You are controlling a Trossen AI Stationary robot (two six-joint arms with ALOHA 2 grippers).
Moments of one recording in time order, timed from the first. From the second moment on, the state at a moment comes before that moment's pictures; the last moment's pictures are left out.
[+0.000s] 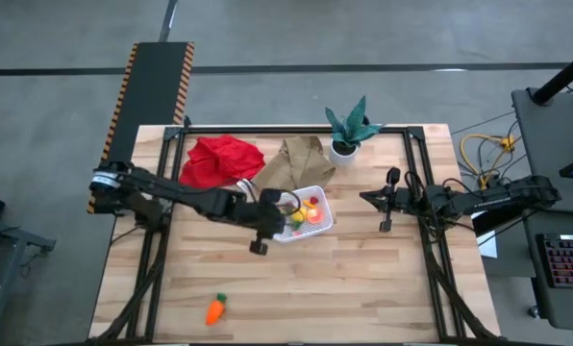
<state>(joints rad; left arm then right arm) -0.15 1.57 1.11 -0.37 -0.16 0.21 0.10 0.43 0.01 0.45 0.32 -0.17</state>
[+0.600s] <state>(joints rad) -0.09 1.67 1.11 -0.35 -0.12 0.27 0.10 0.43 0.01 0.44 0.32 -0.16</state>
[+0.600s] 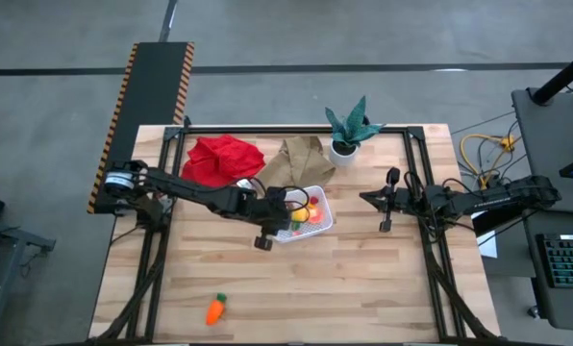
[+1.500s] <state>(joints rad) -0.34 1.56 1.36 -0.97 -0.33 -0.21 0.10 0.43 0.01 0.42 0.32 -0.16</state>
